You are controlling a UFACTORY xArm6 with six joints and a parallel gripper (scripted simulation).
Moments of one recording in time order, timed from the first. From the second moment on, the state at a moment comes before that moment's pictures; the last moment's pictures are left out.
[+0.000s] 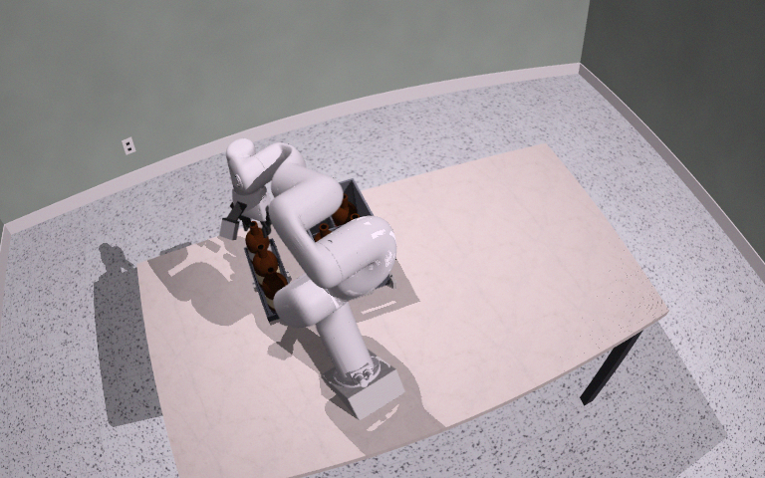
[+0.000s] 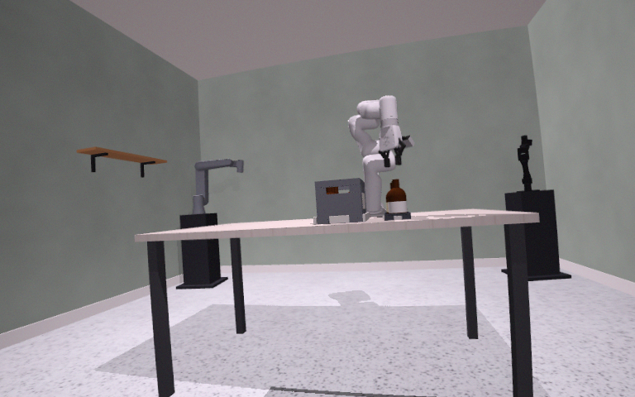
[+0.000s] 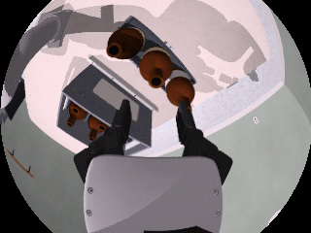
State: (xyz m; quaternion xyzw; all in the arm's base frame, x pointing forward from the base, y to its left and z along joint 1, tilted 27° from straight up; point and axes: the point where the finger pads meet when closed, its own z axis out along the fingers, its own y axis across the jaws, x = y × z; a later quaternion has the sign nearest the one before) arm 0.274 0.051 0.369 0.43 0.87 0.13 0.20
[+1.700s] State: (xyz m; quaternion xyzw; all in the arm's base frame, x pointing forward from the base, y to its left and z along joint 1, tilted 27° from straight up) arm 0.285 0.054 0.346 0.43 0.87 0.13 0.20
